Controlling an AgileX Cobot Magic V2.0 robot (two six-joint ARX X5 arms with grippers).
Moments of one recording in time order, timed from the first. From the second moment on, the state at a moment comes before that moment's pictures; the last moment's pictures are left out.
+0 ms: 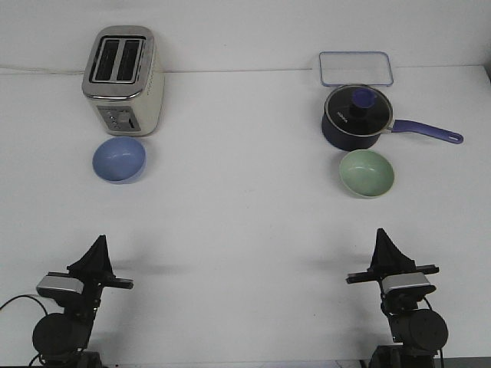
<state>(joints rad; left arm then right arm) -0.06 0.01 0.03 0.20 0.05 -0.07 -0.02 0.00 0.01 0.15 -0.13 0.06</state>
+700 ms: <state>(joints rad) -0.06 0.01 0.03 0.20 0.05 -0.07 -0.02 0.00 0.02 0.14 -0.13 0.10</state>
